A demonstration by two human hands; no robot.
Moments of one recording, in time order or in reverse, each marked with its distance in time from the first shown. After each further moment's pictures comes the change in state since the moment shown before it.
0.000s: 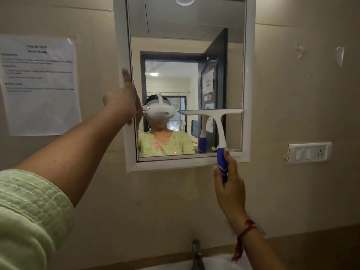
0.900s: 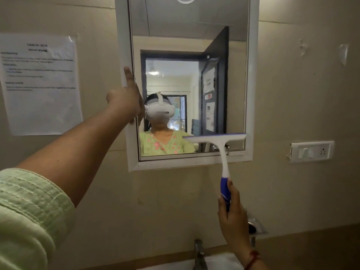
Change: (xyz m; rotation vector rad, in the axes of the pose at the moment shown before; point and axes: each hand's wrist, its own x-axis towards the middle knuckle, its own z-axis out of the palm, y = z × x) left_hand -0.003 0.006 -0.003 -0.028 -0.014 -0.015; right_hand -0.067 0.027 -0.001 -0.011 -0.128 0.175
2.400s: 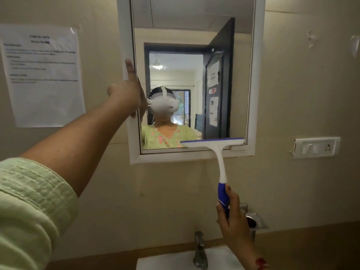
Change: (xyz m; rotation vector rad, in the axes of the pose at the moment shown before) left_hand 0.004 -0.003 0.003 0.044 -0.033 0.007; right_hand -0.022 0.010 -0.008 0.028 -0.179 0.007
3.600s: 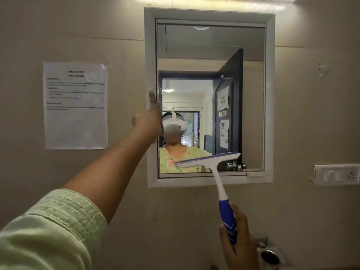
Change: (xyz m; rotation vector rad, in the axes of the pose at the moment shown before) left_hand -0.005 -0.004 -0.001 -0.074 0.023 0.036; right_hand 0.009 -0.055 0.016 0.058 0.099 -0.174
